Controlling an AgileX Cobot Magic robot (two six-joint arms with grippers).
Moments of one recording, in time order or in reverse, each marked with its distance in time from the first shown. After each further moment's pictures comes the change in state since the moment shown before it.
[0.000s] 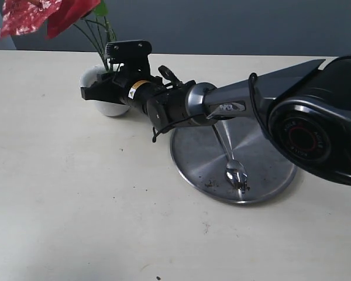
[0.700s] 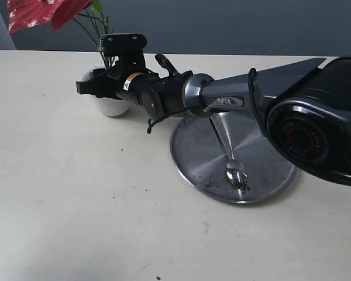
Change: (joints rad) left arm 0.000 0.000 0.000 0.000 0.000 0.000; right arm 0.000 0.006 -0.087 0.006 0.133 0.002
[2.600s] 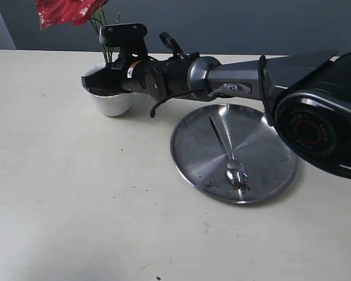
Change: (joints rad) left arm 0.000 0.000 0.000 0.000 0.000 0.000; right arm -0.027 -0.024 -0.090 -0.062 0.203 0.002
